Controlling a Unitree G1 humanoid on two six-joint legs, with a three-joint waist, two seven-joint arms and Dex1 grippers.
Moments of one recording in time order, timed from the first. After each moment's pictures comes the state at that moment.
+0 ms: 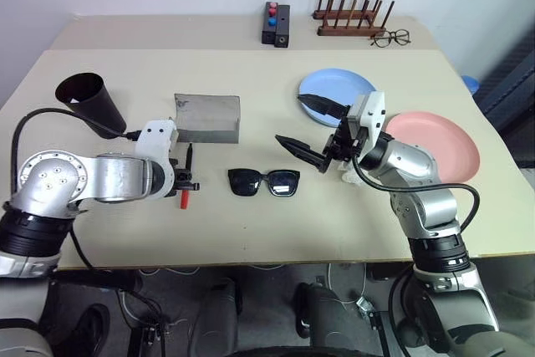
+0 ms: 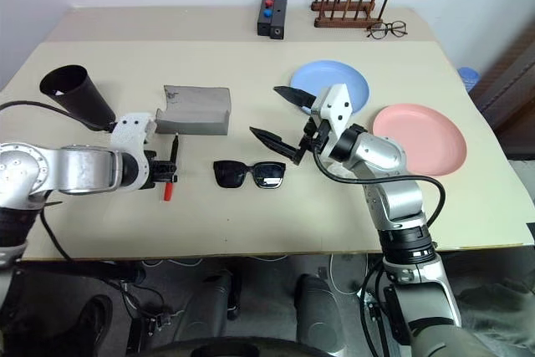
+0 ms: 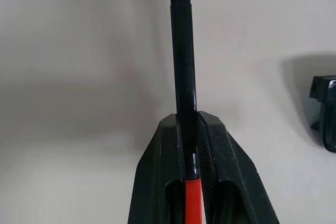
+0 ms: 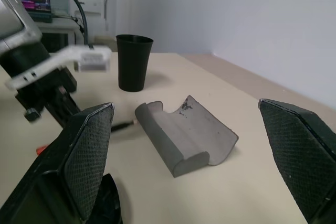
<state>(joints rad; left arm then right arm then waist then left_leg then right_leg) -0.57 0.95 -0.12 -0.16 -1.88 1.21 0.86 -0.48 -0.39 0.03 -0.12 0.40 0.18 0.86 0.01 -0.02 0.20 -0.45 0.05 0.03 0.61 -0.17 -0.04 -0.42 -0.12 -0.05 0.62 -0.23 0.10</state>
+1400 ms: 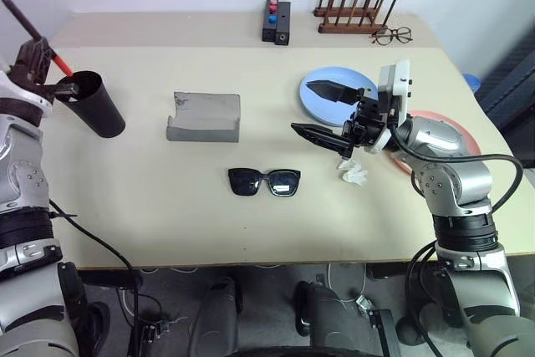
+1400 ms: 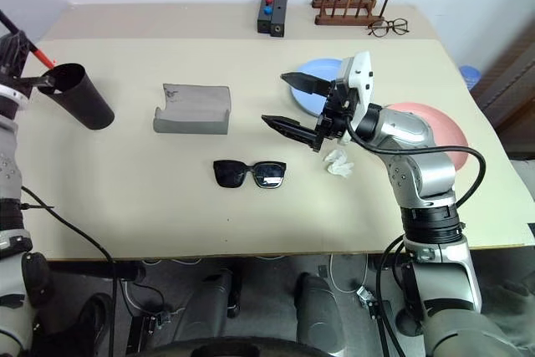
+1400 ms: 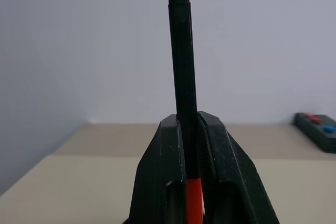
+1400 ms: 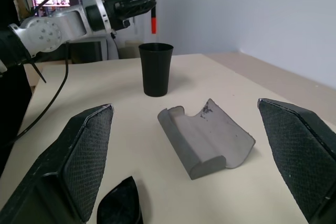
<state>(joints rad) -0.61 0.74 0.44 0.48 -0.52 0.01 -0.36 -0.60 -0.50 -0.03 -0.08 0.57 0.37 0.99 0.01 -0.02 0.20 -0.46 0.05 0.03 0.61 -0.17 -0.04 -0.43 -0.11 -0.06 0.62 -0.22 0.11</state>
